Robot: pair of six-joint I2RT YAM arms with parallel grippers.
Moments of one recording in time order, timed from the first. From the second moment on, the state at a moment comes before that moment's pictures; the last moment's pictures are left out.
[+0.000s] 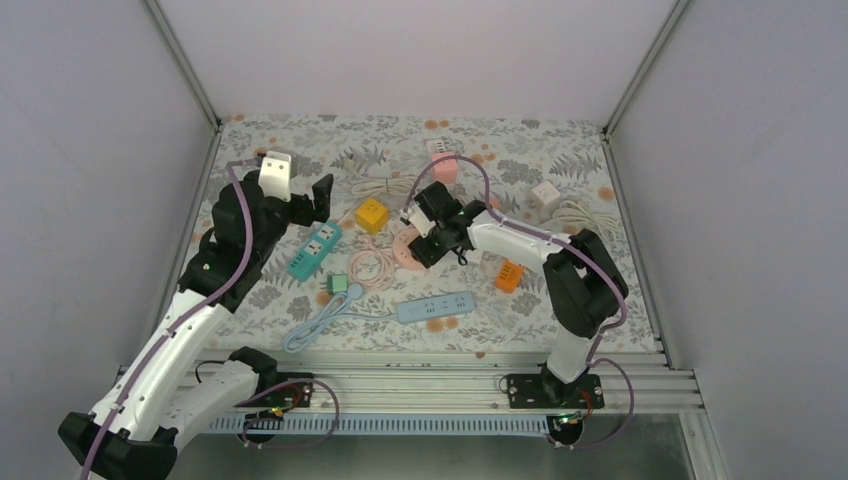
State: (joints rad) left arm -0.39 0.85 0.91 -0.27 -0.10 -0.11; right arm 0.73 1.80 1.23 -0.54 -0.04 -0.09
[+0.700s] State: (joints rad) left arm -0.39 0.85 0.92 -0.28 -0.10 -0.11; right arm 0.73 1.77 1.11 -0.41 -0.05 -0.10
